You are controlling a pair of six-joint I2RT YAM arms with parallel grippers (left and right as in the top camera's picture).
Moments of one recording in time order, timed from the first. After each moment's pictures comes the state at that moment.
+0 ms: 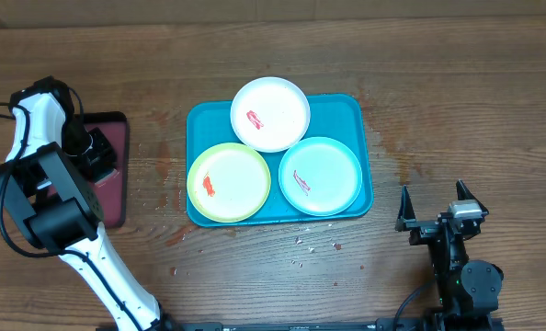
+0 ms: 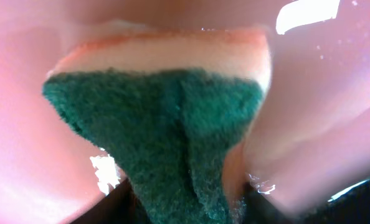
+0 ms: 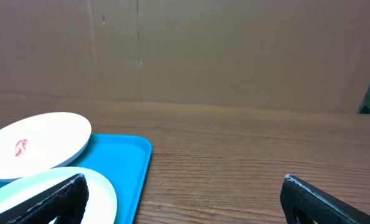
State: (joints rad) left arm 0.44 2.30 1.81 -1.22 -0.04 -0.26; right arm 0.04 0.01 0.02 -0.03 -0.04 -0.03
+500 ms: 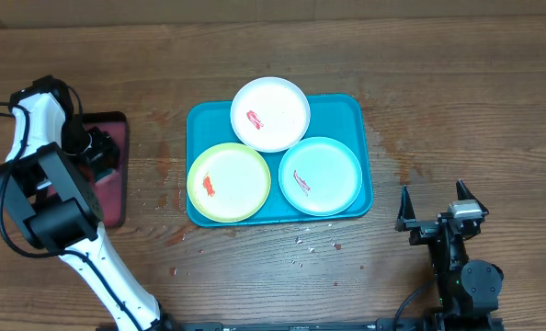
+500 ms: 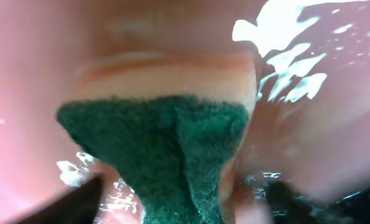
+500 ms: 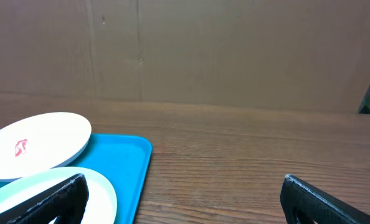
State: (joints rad) left arm 0.44 2.30 1.81 -1.19 -0.06 -0.25; right arm 0.04 0.01 0.02 -0.04 -0.04 -0.03
